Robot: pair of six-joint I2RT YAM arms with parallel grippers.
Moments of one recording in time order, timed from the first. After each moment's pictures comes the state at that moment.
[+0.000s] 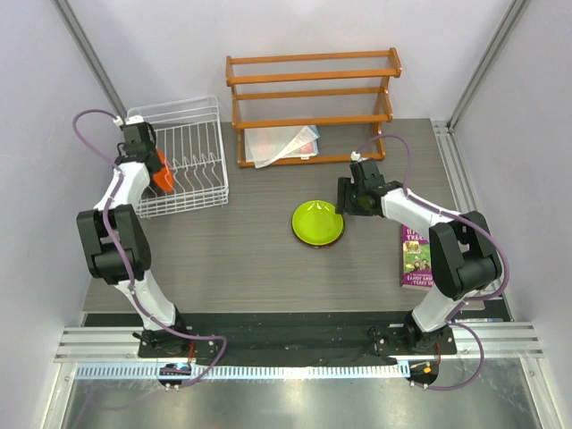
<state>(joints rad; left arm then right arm) 0.17 1.82 1.41 -0.28 -0.24 -0.16 0.36 1.66 1.05 -0.32 0.04 0.38</state>
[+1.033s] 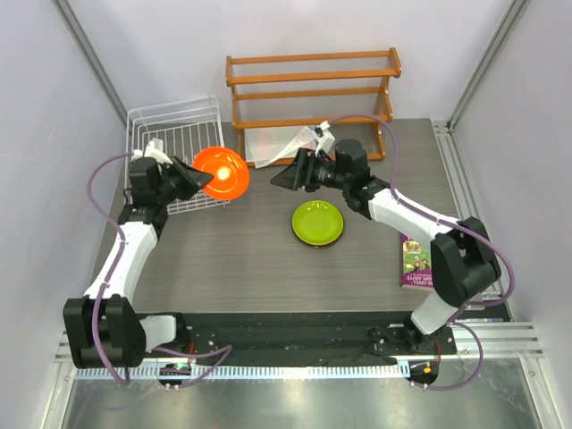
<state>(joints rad) 0.04 1.22 0.90 -0.08 0.39 -0.74 0.52 1.62 1.15 0.22 -0.54 0.67</state>
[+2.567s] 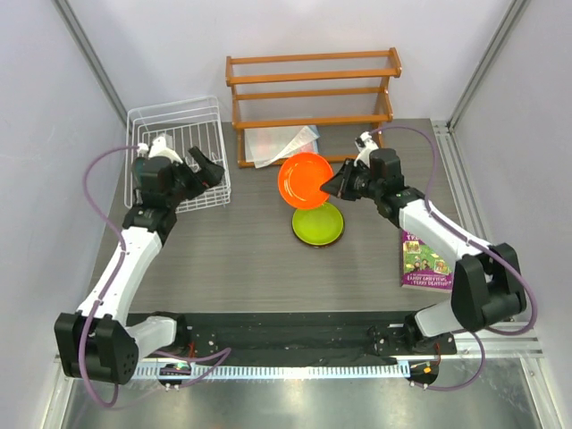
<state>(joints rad) -0.13 1.14 0.90 -0.13 0.15 -0.62 0.34 1.46 0.98 0.03 -0.40 0.57</state>
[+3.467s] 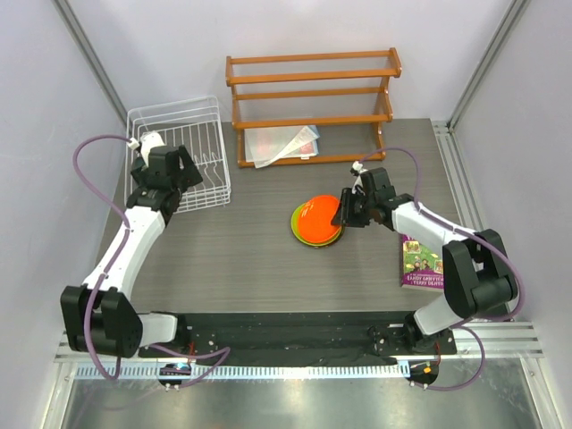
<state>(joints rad) -0.12 1.27 1.07 -0.37 -0.41 -0.44 0.34 1.51 0.90 -0.26 -0.26 0.42</state>
